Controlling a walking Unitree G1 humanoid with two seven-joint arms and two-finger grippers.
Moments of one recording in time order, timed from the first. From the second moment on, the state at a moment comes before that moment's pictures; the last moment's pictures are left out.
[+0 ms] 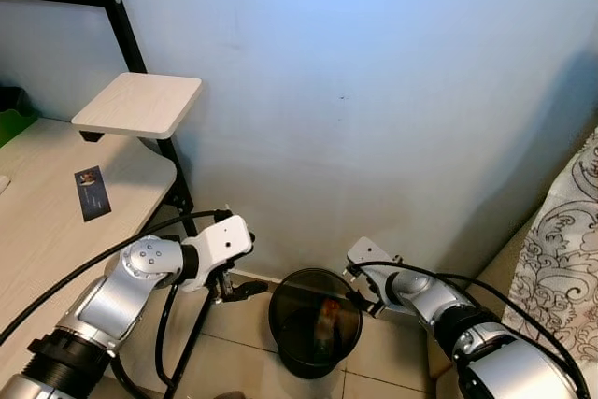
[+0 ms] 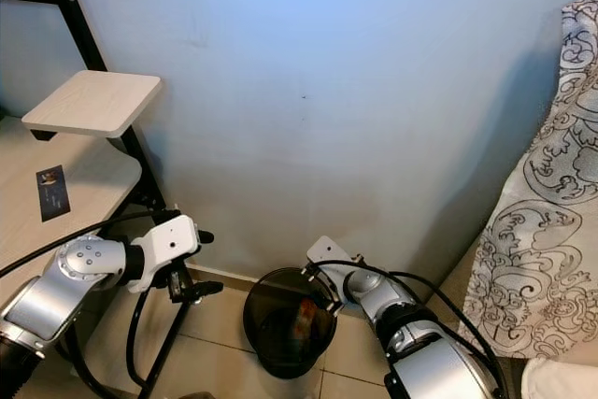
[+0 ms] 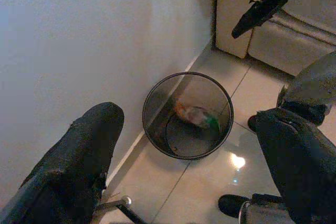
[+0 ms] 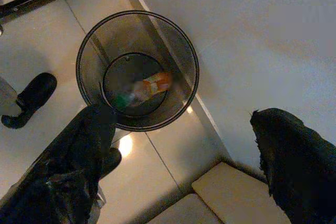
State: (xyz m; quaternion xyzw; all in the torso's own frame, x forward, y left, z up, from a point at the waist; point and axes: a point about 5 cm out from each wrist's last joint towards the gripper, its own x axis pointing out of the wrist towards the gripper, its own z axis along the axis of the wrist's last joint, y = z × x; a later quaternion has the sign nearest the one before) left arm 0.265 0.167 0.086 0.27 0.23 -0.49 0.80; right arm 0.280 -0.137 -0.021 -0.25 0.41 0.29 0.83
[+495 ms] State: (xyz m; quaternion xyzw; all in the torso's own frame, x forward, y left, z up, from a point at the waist) left arm 0.280 0.166 0.105 0.13 0.12 -0.29 0.94; right arm 0.282 -0.168 0.019 -0.04 0.21 0.12 0.97
